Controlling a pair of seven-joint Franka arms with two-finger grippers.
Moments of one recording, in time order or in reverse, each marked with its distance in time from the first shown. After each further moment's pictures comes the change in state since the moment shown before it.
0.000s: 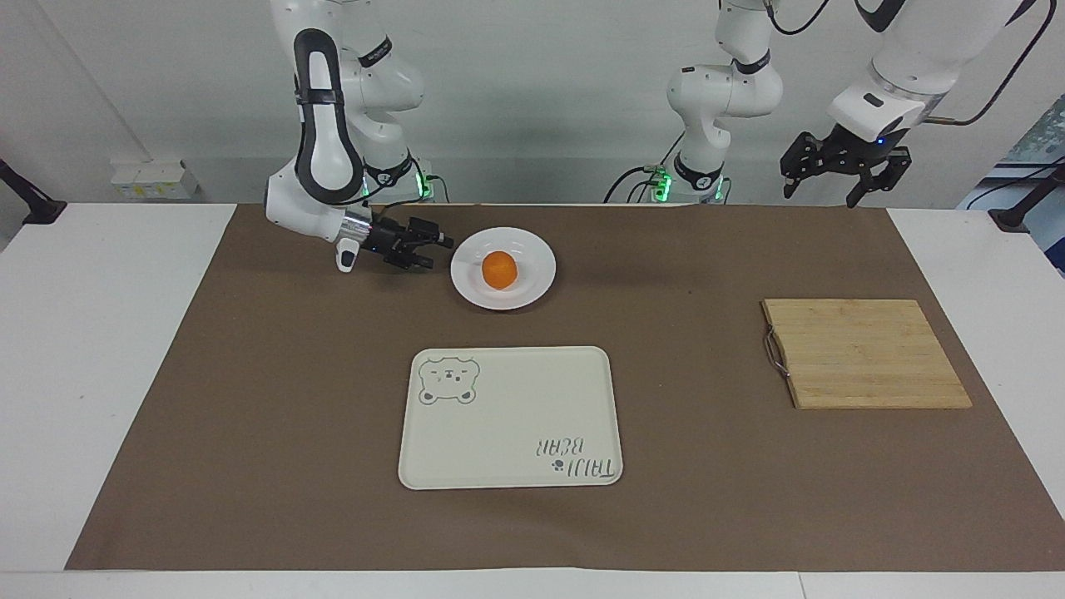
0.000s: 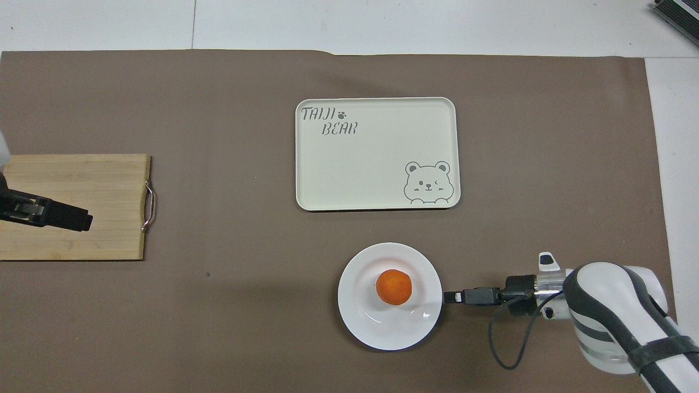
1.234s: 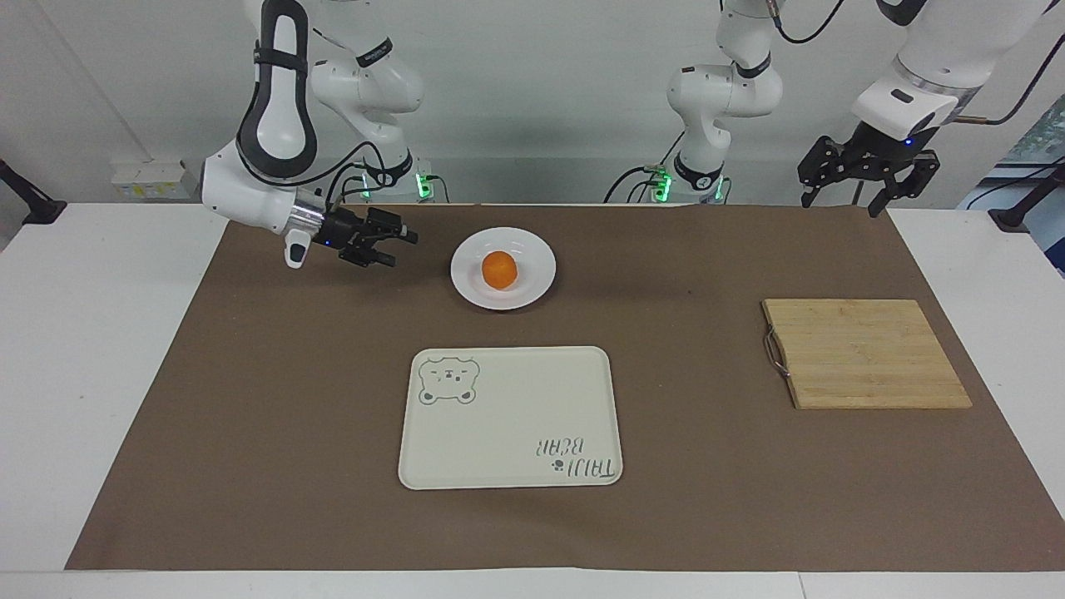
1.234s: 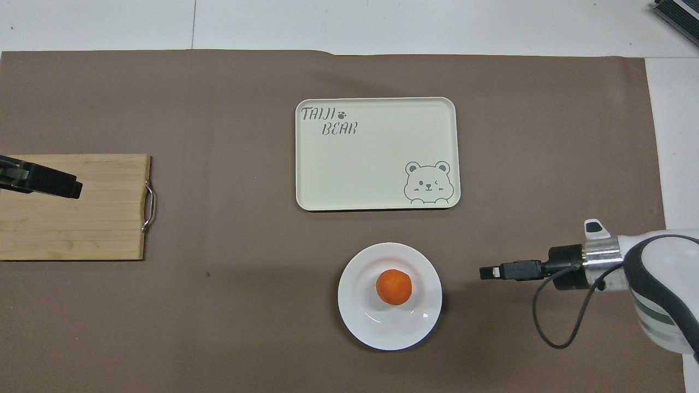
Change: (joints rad) left arm 0.000 0.091 0.010 0.150 0.000 -0.007 0.001; right arm -0.119 -0.019 -0.002 0.205 -0.213 -0.156 0.137
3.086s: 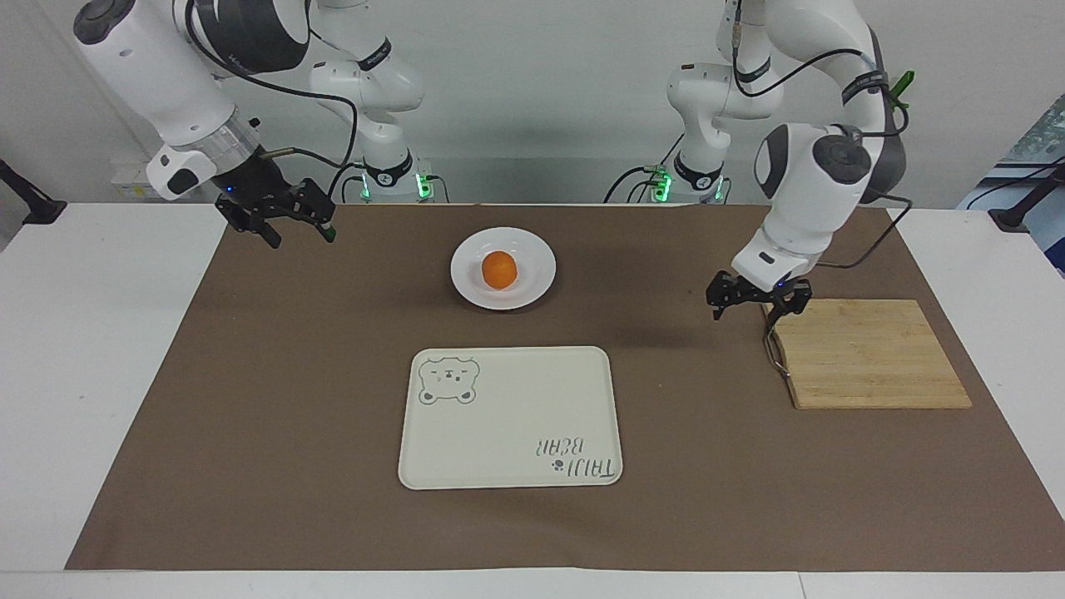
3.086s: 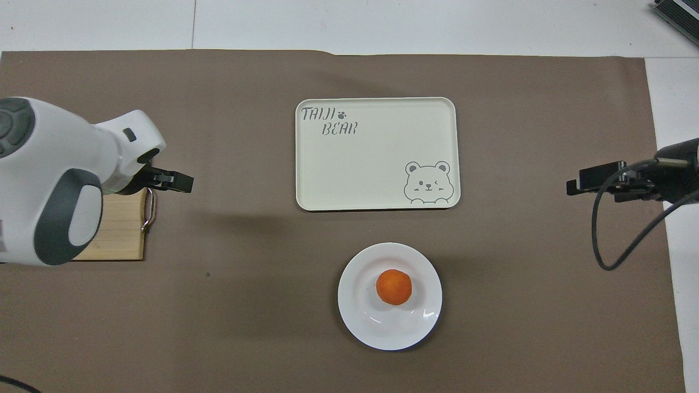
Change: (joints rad) left arm -0.068 0.062 0.007 -0.452 0.001 0.575 -0.063; right arm 0.052 0.099 -0.003 0.713 -0.640 -0.187 0.607
